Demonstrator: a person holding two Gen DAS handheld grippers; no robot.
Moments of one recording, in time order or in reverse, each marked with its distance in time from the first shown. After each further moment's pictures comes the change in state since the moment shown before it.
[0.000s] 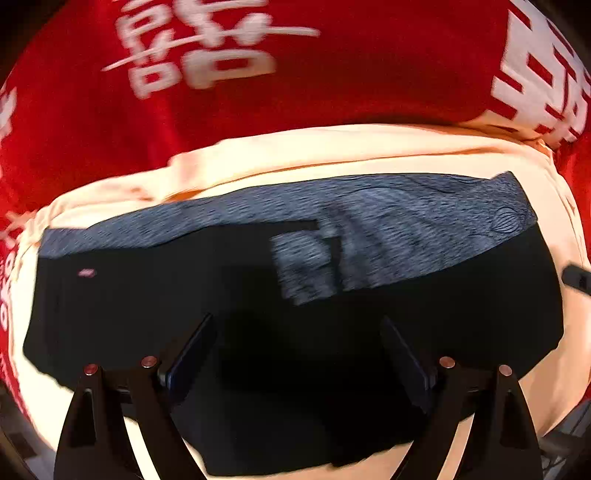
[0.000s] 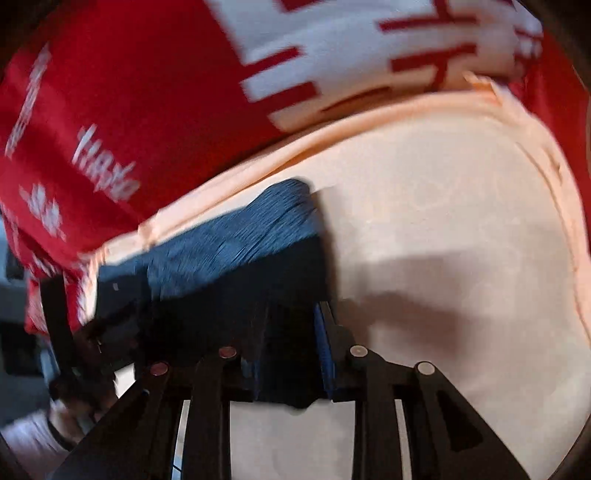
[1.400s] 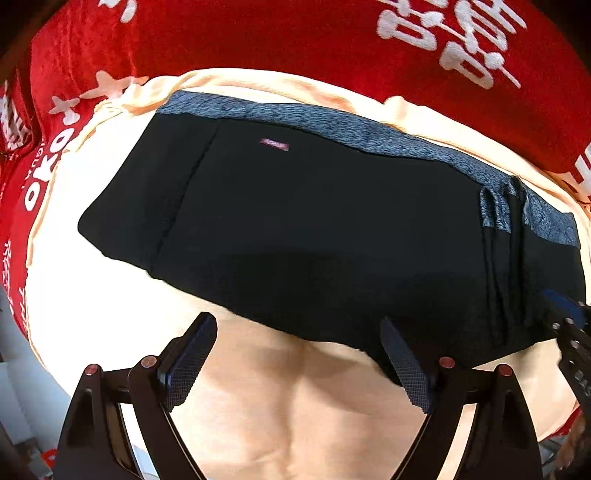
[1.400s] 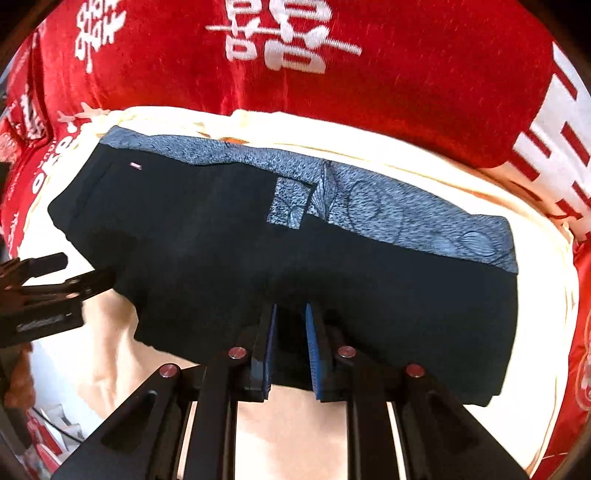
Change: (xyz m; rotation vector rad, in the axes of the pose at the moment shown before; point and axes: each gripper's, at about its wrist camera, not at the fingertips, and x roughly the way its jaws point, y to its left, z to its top) left arm -0.019 0.156 -0.076 -0.298 0.089 0.039; right arm 0.095 0.208 -0.060 -0.459 0.086 -0.281
